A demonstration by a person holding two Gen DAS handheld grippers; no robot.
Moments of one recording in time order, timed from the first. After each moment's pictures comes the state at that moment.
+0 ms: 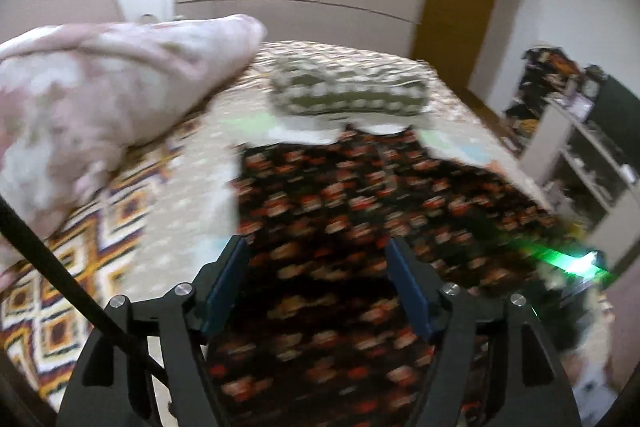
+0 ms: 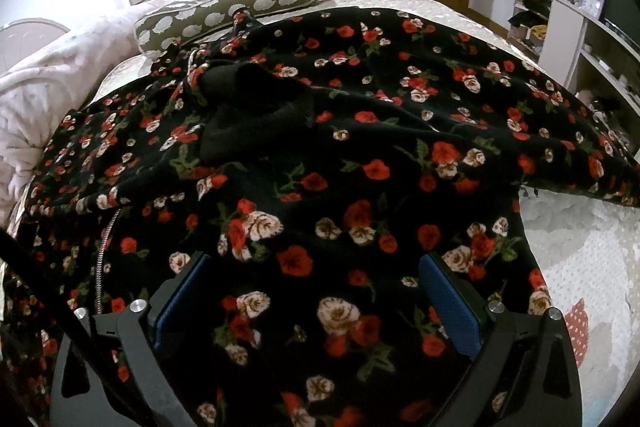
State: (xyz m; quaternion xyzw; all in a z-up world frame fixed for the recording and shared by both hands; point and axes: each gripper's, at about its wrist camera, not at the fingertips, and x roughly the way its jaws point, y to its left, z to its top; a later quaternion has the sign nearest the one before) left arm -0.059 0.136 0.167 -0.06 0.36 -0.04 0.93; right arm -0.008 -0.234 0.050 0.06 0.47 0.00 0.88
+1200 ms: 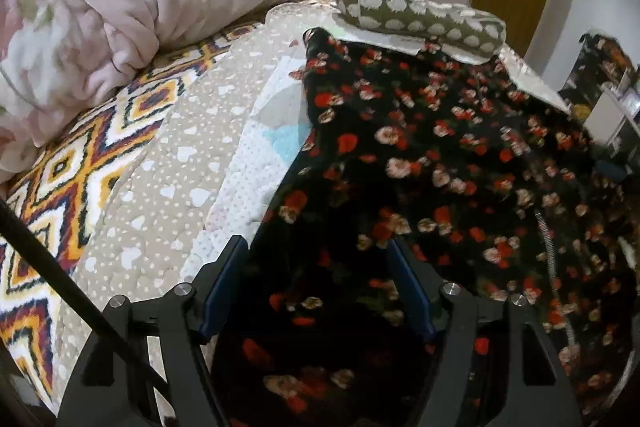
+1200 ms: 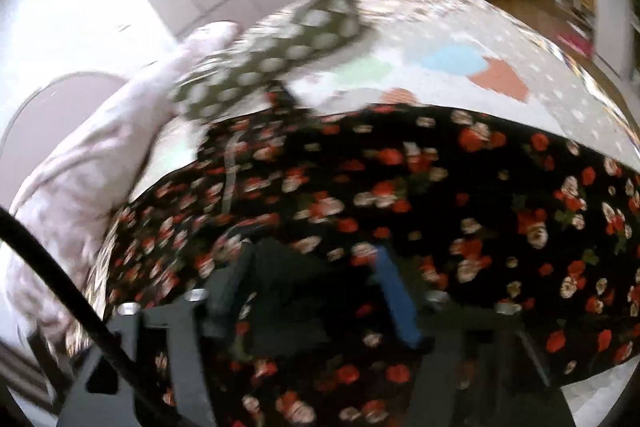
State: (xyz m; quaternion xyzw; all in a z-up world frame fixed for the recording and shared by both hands) left arm -0.045 0.163 0.050 -0.07 0.44 0.03 0.90; right arm 0.084 -0.262 0.099 0.13 0.45 0.14 0.87
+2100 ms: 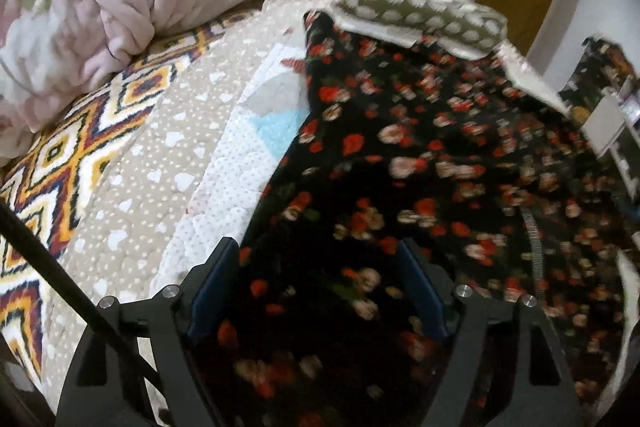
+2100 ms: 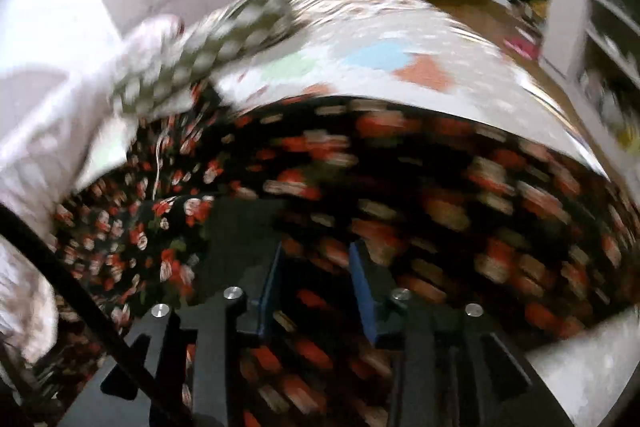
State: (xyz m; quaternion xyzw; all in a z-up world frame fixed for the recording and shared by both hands) left arm -0.047 0.153 0.055 -0.09 0.45 0.02 0.89; right arm 0.045 -0.345 0.104 0.16 0.46 -0.01 0.87
